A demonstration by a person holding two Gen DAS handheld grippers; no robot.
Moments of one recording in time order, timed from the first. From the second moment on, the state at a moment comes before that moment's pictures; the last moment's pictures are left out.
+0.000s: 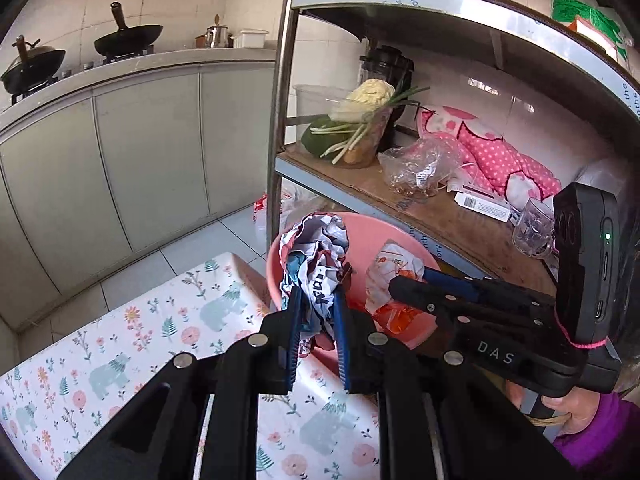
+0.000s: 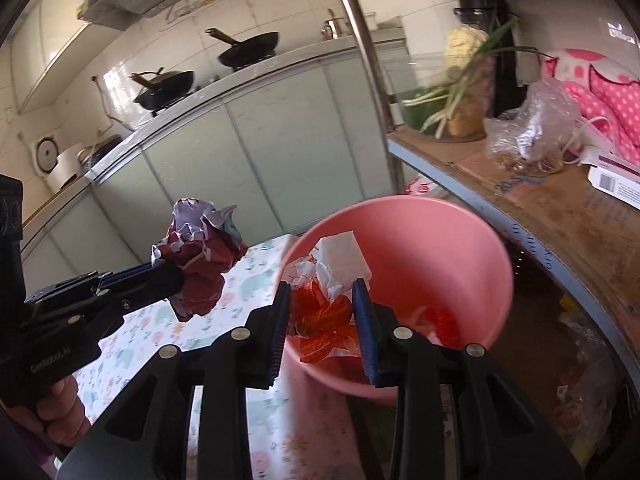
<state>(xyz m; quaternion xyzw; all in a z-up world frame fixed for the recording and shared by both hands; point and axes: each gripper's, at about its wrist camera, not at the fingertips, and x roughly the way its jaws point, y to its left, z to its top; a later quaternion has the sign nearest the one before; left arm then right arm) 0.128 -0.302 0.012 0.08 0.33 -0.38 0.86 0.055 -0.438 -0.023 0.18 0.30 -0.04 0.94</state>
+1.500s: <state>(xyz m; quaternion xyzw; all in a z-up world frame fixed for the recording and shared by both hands) 0.124 -0.278 0.024 0.04 0.35 -0.35 0.87 0.029 -0.424 -0.028 0.16 0.30 -0.03 0.94</state>
